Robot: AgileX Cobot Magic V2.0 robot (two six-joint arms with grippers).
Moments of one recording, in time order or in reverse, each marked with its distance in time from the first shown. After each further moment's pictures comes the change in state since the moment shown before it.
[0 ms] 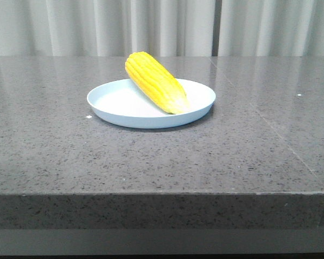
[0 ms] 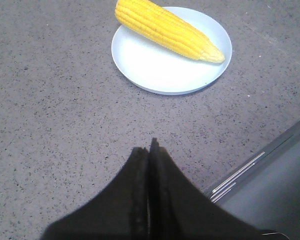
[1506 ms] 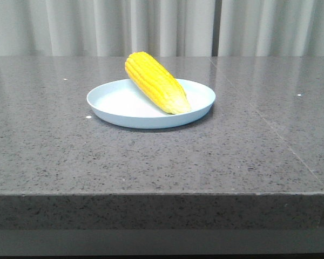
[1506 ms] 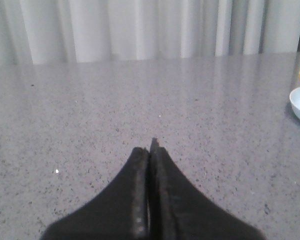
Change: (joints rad) left arm 0.540 -0.696 0.851 0.008 -0.742 0.000; right arm 0.000 0.000 0.000 0.000 0.002 0.000
